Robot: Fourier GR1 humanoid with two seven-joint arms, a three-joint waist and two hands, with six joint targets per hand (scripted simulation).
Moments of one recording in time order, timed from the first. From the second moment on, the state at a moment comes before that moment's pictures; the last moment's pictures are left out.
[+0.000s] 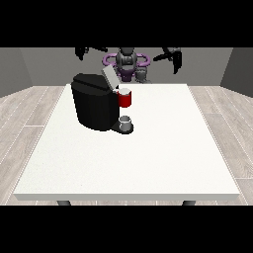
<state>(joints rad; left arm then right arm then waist) -0.54 0.01 0.28 -0.74 -0.29 -0.29 -0.28 -0.34 -0.19 -0.14 -1.24 0.04 -0.01 0.05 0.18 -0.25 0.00</state>
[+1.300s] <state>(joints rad) -0.29 0.04 0.12 -1.30 -0.12 -0.26 -0.12 -0.61 -0.17 -0.16 -1.02 -0.04 0.01 0.07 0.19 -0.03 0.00</state>
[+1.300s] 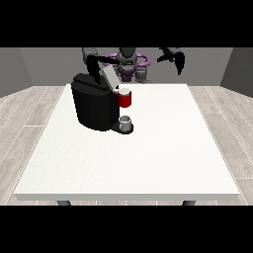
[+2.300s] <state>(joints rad) -0.28 0.10 0.13 -1.39 -0.10 -0.24 -0.09 -0.82 -0.20 -0.10 -1.00 0.05 -0.01 0.15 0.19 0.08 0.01</state>
